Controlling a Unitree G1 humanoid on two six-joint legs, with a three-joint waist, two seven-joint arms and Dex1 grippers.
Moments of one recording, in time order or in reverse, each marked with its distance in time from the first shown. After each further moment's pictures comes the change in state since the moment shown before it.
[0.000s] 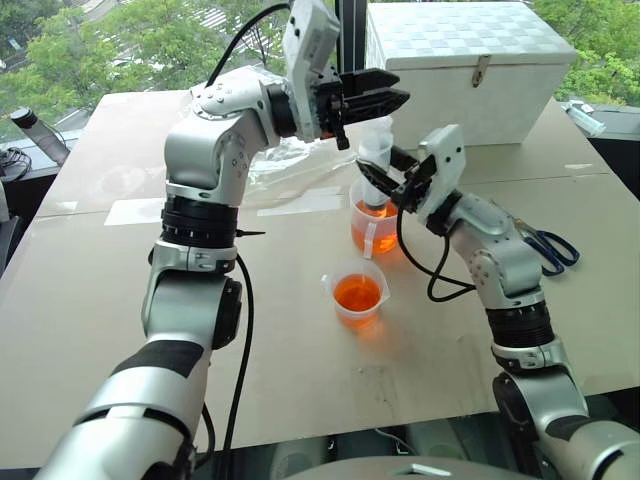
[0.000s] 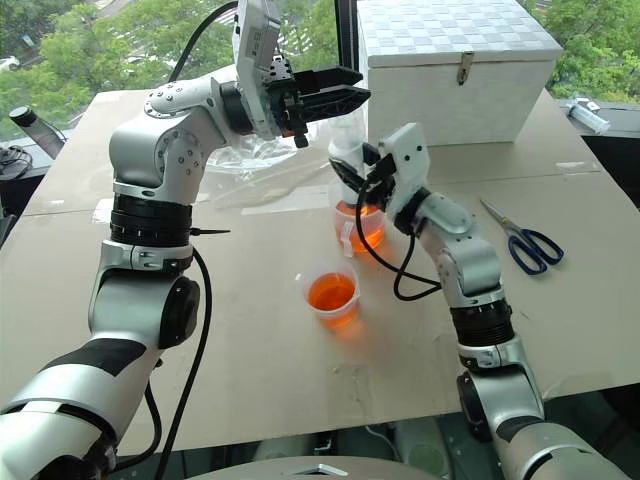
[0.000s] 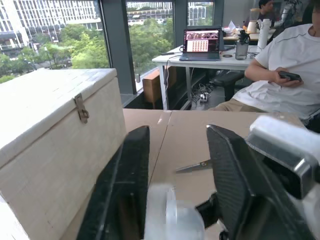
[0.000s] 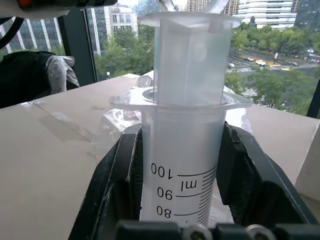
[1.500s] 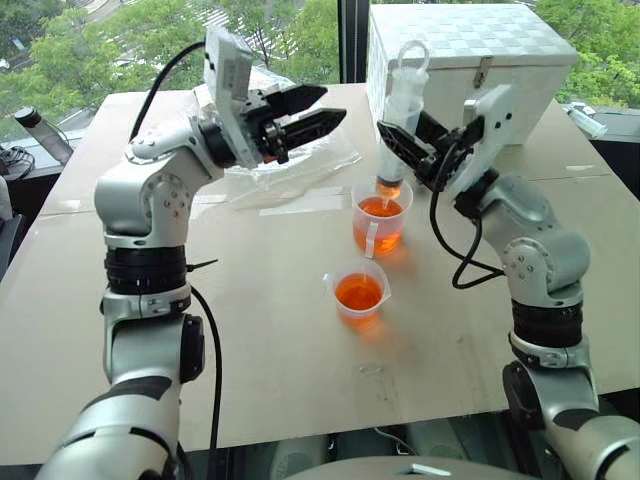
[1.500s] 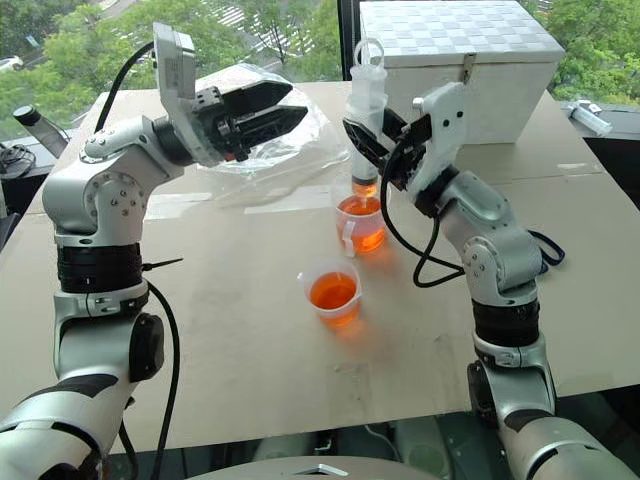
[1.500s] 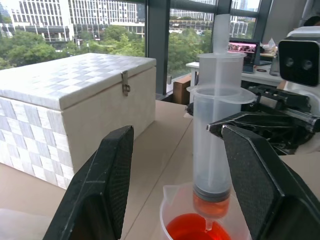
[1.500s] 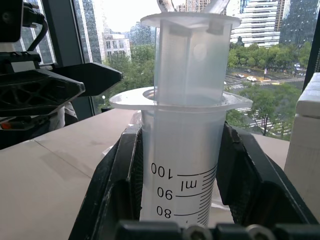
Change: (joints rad) left arm 0.276 0.146 0.145 -0.222 -0.148 0.100 0.094; right arm -0.024 -0.069 -0.131 -0.194 0.158 0.167 -0.093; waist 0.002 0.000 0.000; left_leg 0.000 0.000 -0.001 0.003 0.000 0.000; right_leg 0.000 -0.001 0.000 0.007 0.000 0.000
